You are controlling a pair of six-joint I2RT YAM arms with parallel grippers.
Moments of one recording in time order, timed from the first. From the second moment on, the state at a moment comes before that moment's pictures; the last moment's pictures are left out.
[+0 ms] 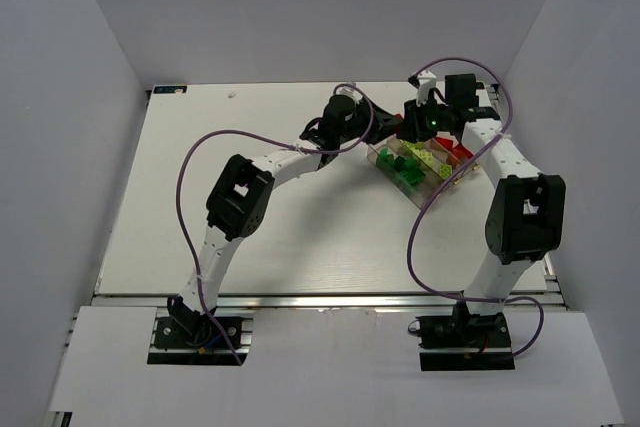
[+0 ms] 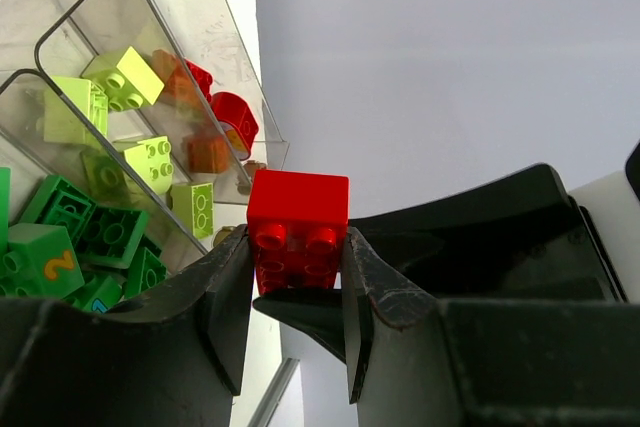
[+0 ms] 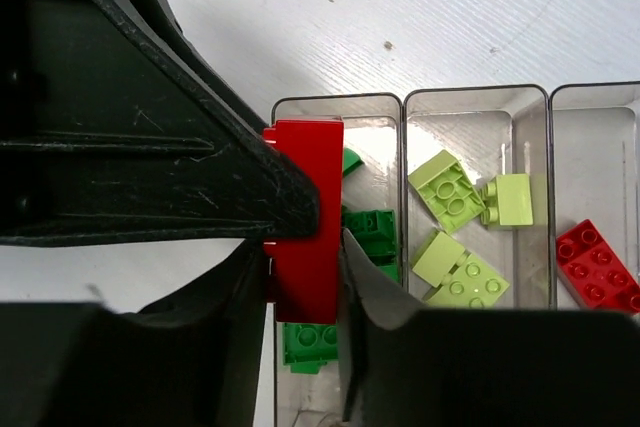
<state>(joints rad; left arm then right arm) -0.68 2.33 1.82 0.32 0.29 -1.30 0.12 1.78 1.46 -0.45 -0.54 -0.27</state>
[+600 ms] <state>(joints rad) -0.64 2.18 1.73 0.18 0.19 -1.18 -0.02 1.78 1.47 -0.48 -0.48 -0.32</state>
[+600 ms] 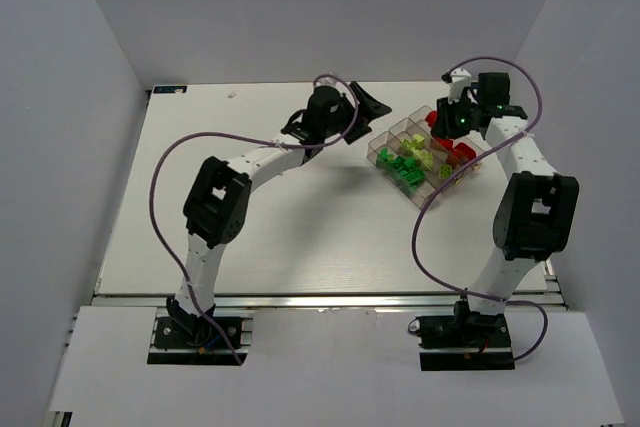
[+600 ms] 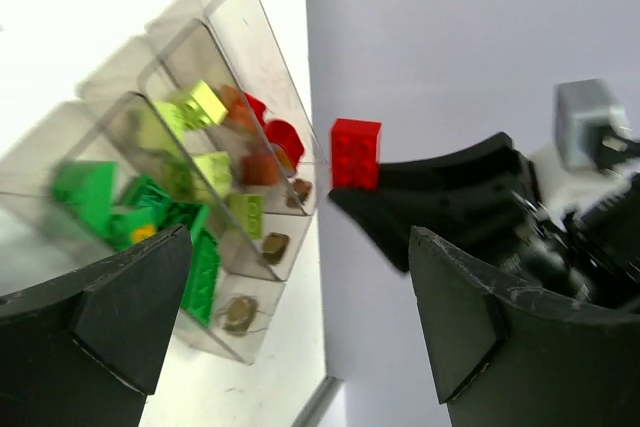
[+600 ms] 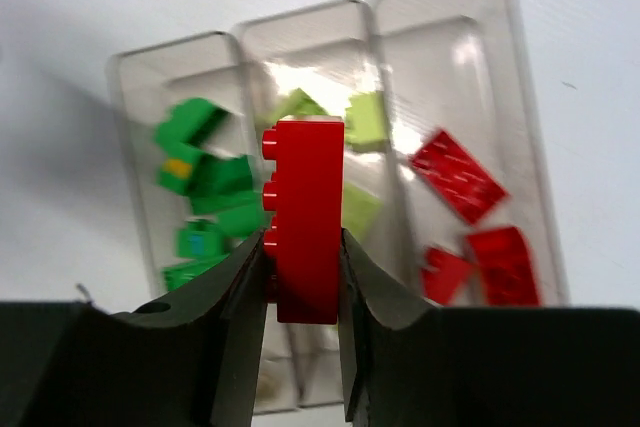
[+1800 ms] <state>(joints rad) -0.48 1.55 1.21 -0.19 0.03 -0.90 -0.06 1.72 1.46 -0.48 -0.40 -0.49</state>
